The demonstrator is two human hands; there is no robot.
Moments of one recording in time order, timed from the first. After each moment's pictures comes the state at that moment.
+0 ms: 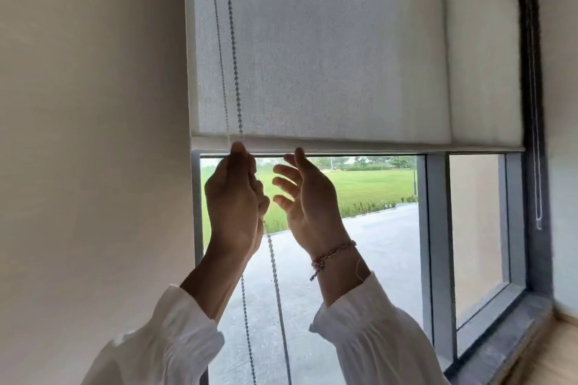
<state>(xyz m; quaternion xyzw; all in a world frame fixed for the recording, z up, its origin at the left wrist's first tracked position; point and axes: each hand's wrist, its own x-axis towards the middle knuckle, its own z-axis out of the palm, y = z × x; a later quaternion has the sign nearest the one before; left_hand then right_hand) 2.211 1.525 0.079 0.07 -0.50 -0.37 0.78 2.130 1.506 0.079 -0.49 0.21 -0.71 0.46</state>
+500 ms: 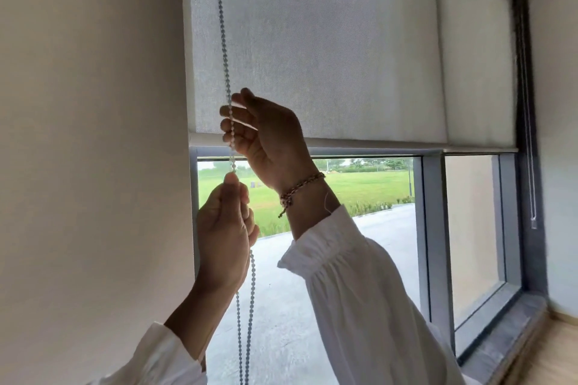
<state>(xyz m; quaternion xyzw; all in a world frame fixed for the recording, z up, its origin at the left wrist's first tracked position) 2.223 1.519 0.050 0.11 -0.53 -0.32 0.78 2.167 1.526 0.153 -0.58 0.08 -0.64 0.49</state>
